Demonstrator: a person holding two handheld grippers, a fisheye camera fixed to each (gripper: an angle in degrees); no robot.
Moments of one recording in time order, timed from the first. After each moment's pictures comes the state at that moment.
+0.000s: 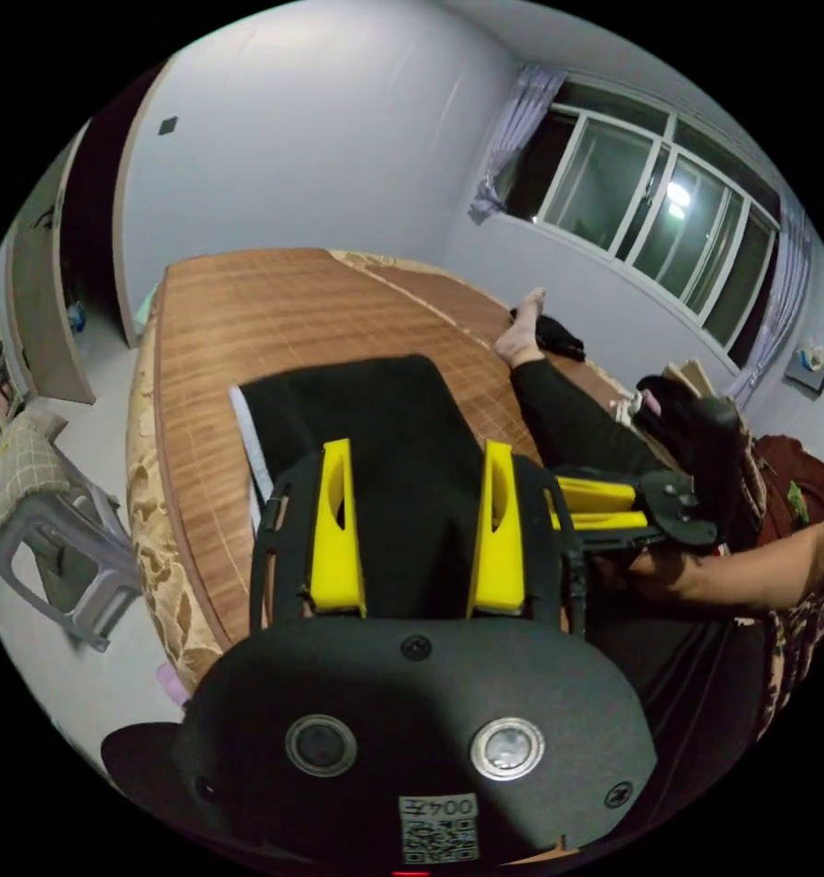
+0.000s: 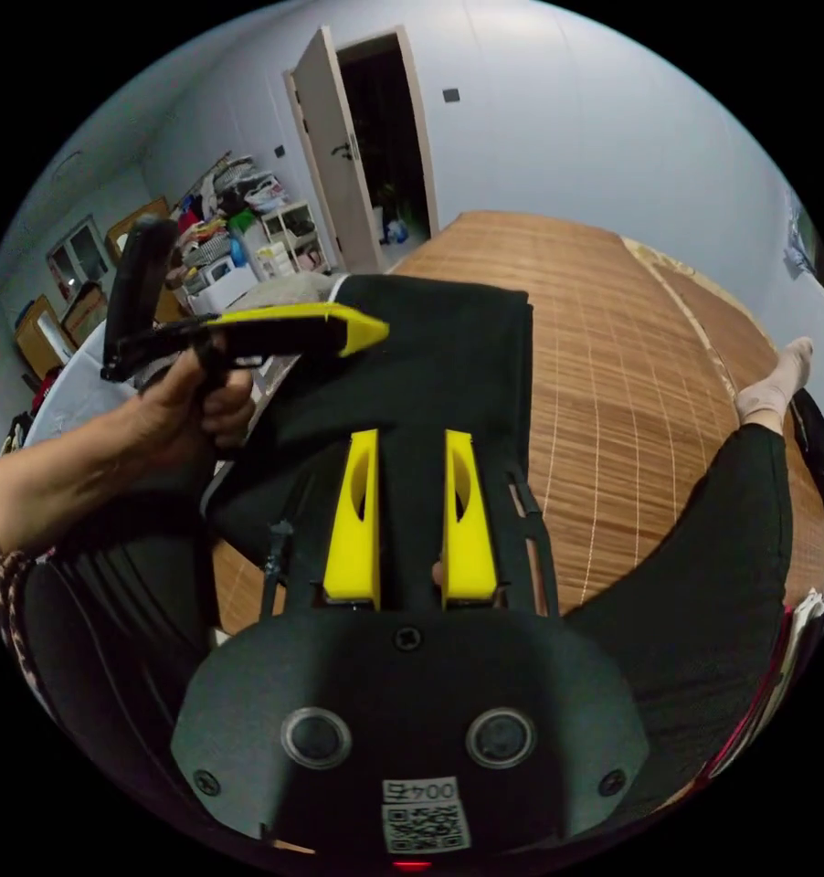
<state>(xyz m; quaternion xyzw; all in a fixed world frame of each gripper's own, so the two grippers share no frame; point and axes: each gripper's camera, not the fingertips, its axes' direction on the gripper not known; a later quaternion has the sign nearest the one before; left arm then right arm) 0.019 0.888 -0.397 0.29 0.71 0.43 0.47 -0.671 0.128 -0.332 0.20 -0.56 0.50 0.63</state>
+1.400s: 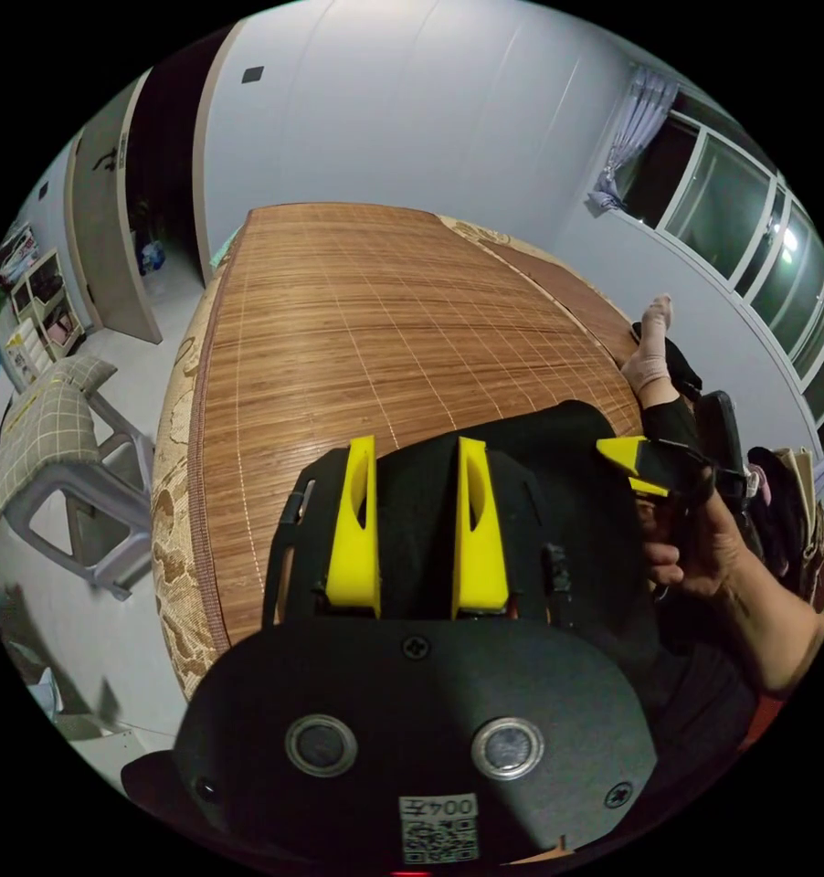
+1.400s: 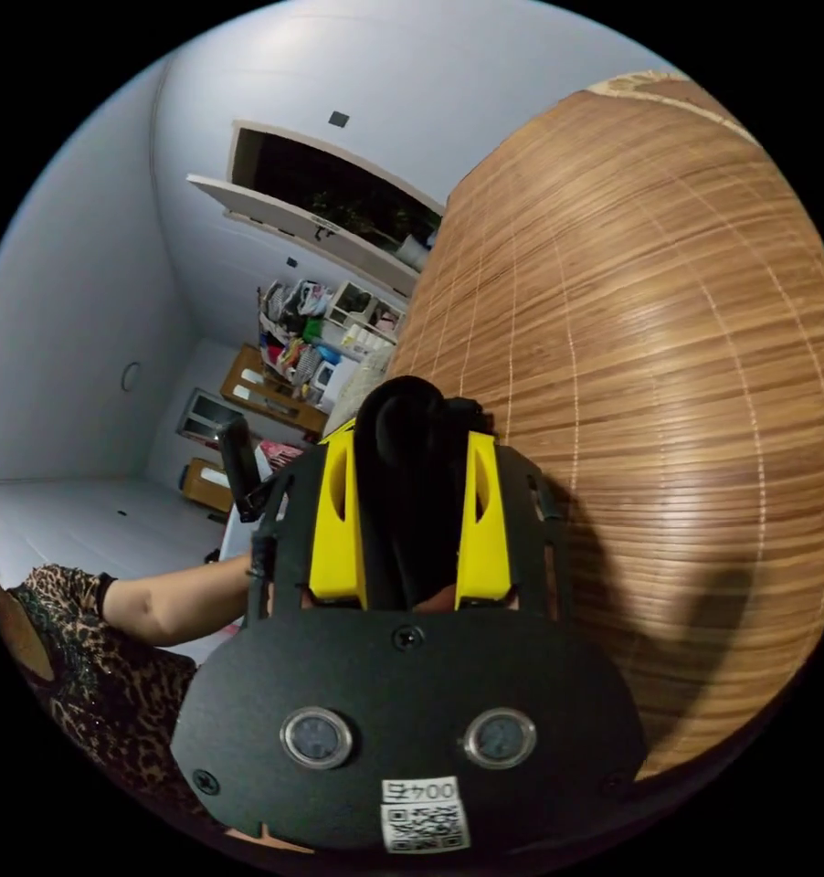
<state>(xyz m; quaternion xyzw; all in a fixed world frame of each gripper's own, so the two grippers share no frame) 0.162 0.811 -0.404 0.24 0.65 0.39 0.61 -0.640 0.127 0.016 0.25 -0.77 0.52 0.29</state>
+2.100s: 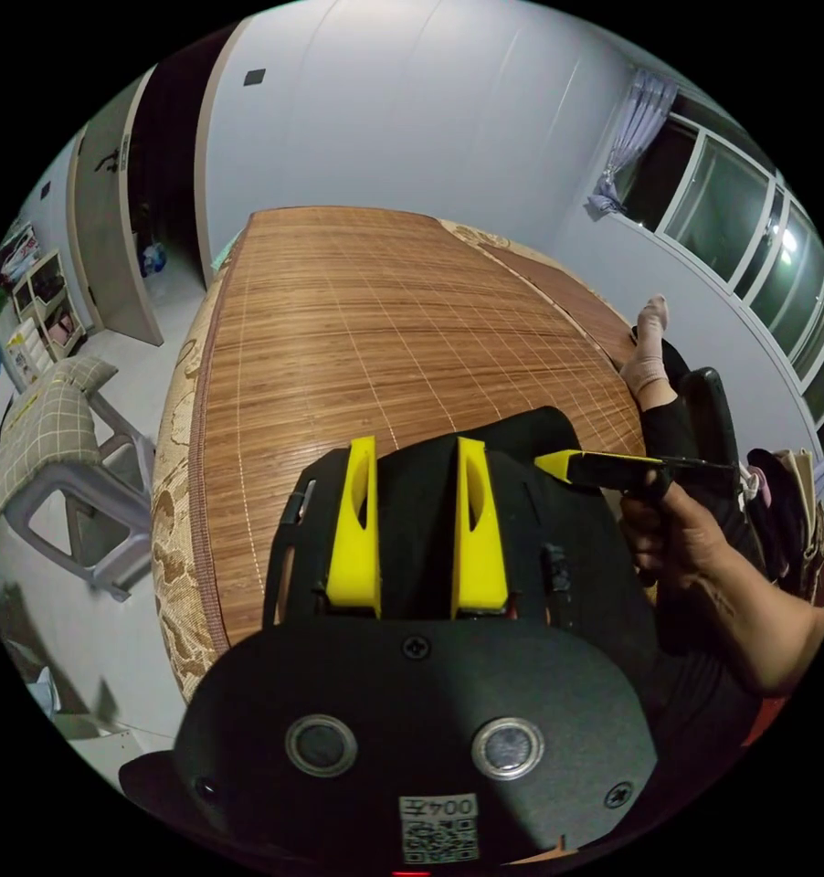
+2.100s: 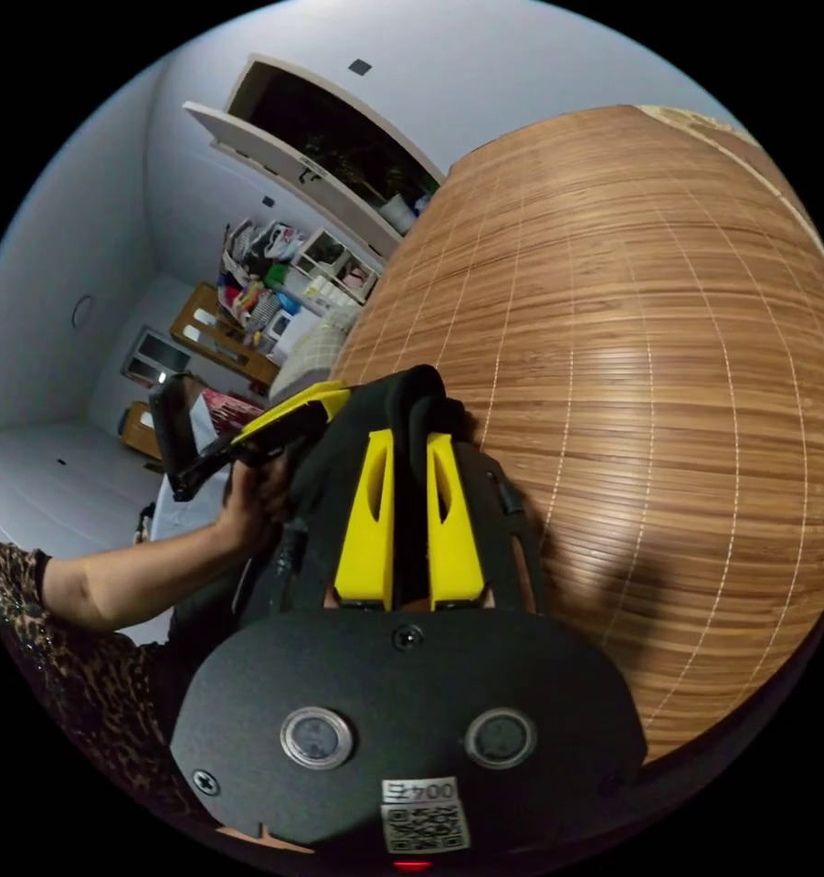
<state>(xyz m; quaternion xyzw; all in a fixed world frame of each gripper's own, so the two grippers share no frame) 0.172 0.817 -0.418 0.24 0.65 0.38 0.61 -0.604 0.060 0.019 0.22 -0.74 0.47 0.42</state>
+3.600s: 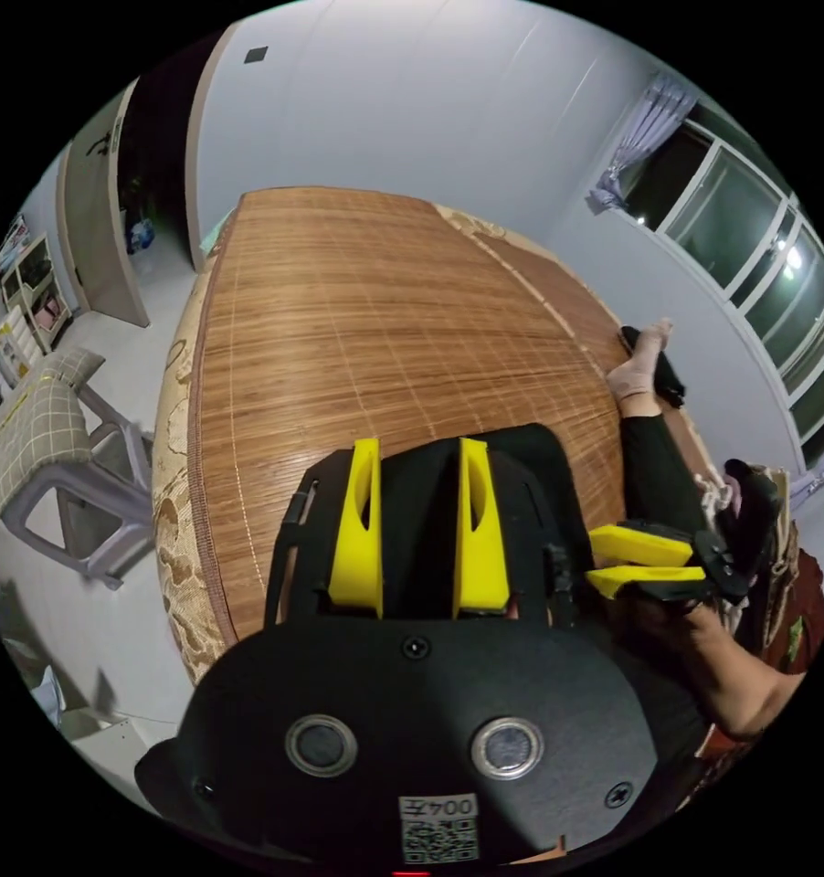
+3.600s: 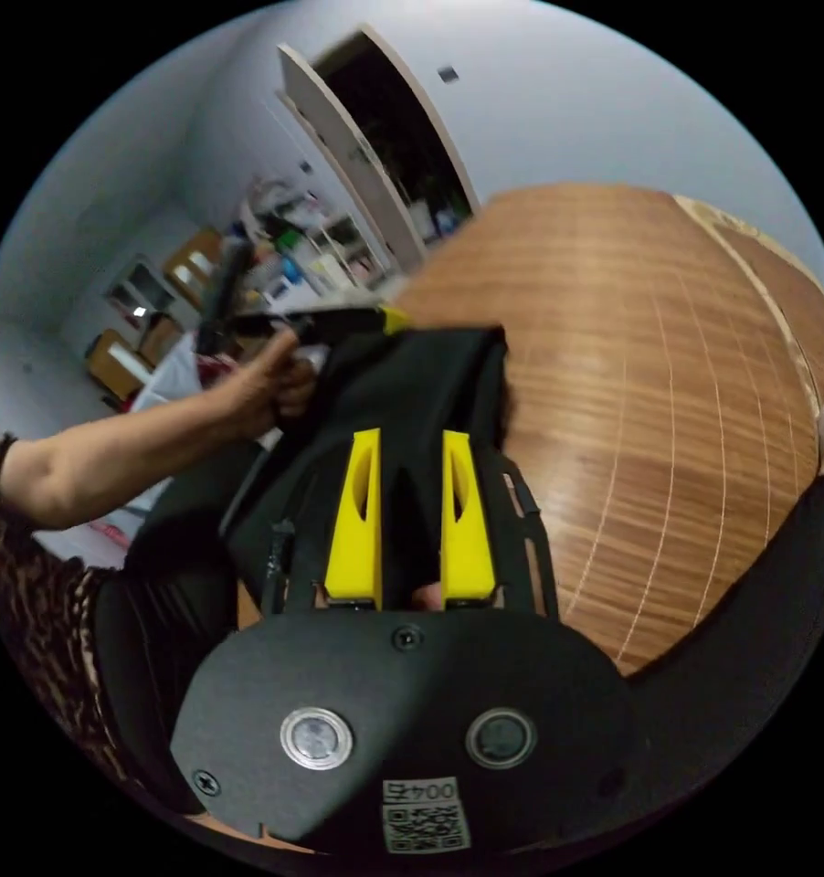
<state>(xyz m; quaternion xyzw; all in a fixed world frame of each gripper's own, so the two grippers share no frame) 0.148 0.868 -0.487 0.19 0.66 0.41 0.60 -0.567 0.067 -0.312 0.29 -0.66 0.46 0.52</state>
